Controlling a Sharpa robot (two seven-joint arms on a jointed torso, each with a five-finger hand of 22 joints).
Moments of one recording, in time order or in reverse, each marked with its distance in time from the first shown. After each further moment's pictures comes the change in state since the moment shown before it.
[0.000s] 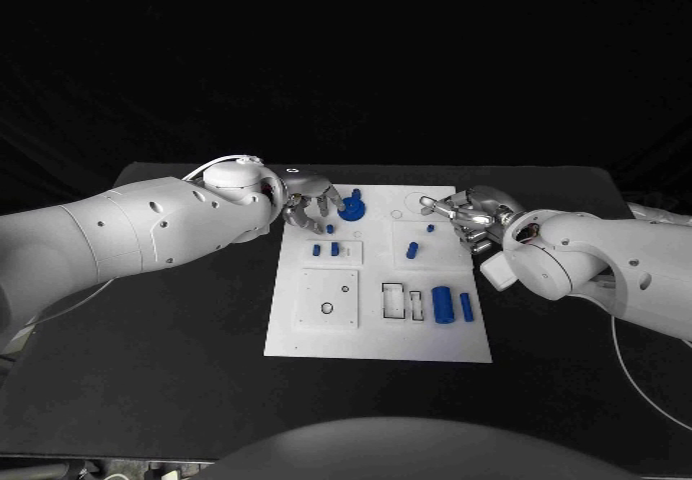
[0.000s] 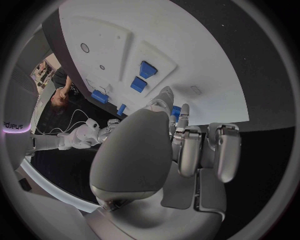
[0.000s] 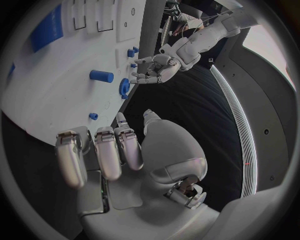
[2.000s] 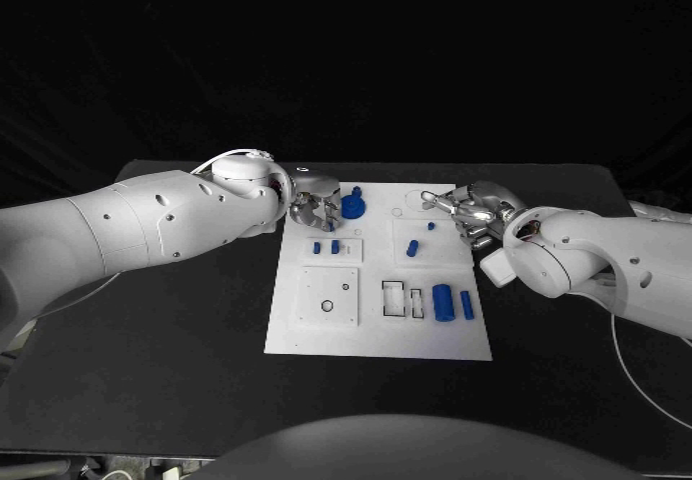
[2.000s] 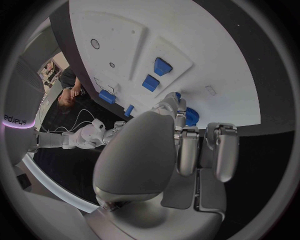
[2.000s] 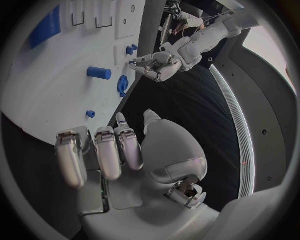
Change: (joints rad) left arm 0.011 0.022 0.004 0.006 0.008 0.076 0.035; left_hand 0.084 0.084 0.102 -0.004 -0.001 0.405 0.064 0.021 0.086 0.187 -0.062 -0.001 -0.002 0.005 -0.048 0.000 0.000 0.000 0.000 -0.032 0.000 0.000; right arm 0.000 0.002 0.000 0.002 0.000 -0.023 0.017; right_hand -0.004 -0.004 0.000 0.000 0.000 -0.007 0.000 -0.008 -0.001 0.000 0.000 0.000 0.000 0.000 0.000 0.000 0.001 0.000 0.000 0.000 0.000 0.000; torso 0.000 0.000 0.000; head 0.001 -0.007
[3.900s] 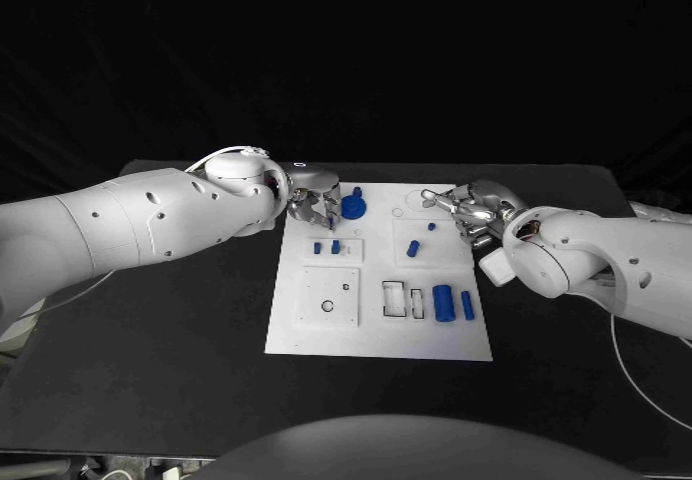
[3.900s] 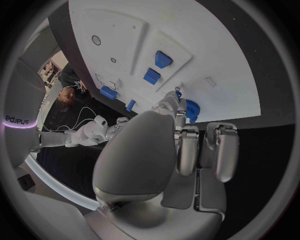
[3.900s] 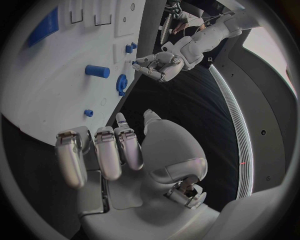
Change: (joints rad) left arm 0.014 -0.027 -0.004 0.036 0.010 -0.047 0.007; left_hand 0.000 0.000 -0.009 0.003 -0.001 0.007 0.007 0.006 0.005 0.020 0.005 0.003 0.001 0.000 0.000 0.000 0.000 0.000 0.000 0.000 0.000 0.000; right arm 0.000 0.003 0.000 -0.002 0.000 -0.013 0.011; right_hand 0.000 0.000 0.006 0.000 -0.004 0.000 0.000 0.000 0.000 0.000 0.000 0.000 0.000 0.000 0.000 0.000 -0.001 0.000 0.000 0.000 0.000 0.001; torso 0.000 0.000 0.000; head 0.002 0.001
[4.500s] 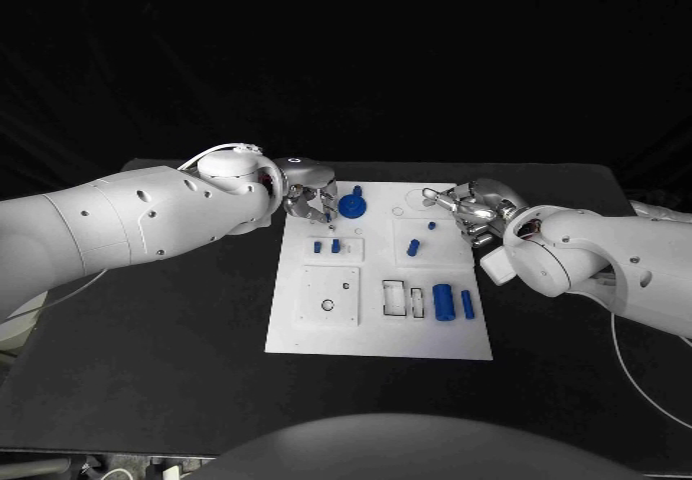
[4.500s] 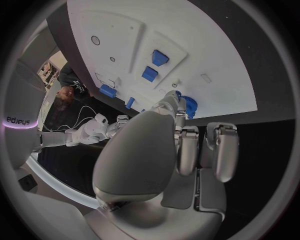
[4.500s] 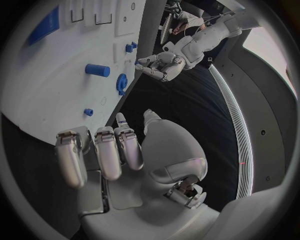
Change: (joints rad) left arm 0.006 -0.023 0.000 0.018 0.000 -0.027 0.001; left_hand 0.000 0.000 -0.003 -0.003 0.001 0.004 -0.004 0.004 0.001 0.004 -0.004 0.001 0.000 -0.004 -0.004 0.000 0.000 0.000 0.000 0.000 0.000 0.000; right arm 0.000 -0.001 0.000 -0.002 0.000 -0.001 0.004; right_hand 0.000 0.000 0.000 0.000 0.000 0.000 0.000 0.000 0.000 0.000 0.000 0.000 0.000 0.000 0.000 0.000 0.000 0.000 0.000 0.000 0.000 -0.001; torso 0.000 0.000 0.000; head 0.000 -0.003
